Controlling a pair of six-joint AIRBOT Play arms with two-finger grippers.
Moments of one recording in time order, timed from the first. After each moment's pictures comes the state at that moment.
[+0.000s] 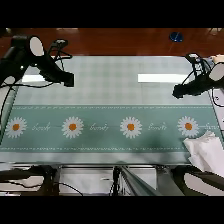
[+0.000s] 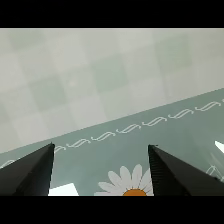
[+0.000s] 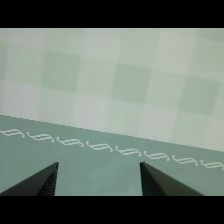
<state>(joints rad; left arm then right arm) -0.21 -1.51 1.53 1.52 -1.37 -1.47 -0.05 -1.26 1.13 -1.52 1.11 1.37</state>
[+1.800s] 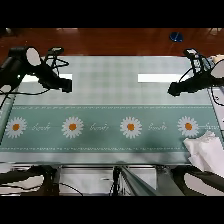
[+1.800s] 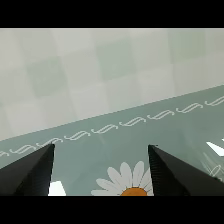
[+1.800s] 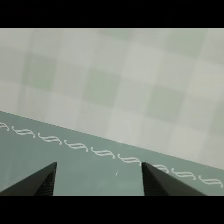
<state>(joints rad) -0.17 -1.45 1.37 1.49 -1.29 -1.48 -0.04 -1.24 1.14 -1.40 1.11 1.28</state>
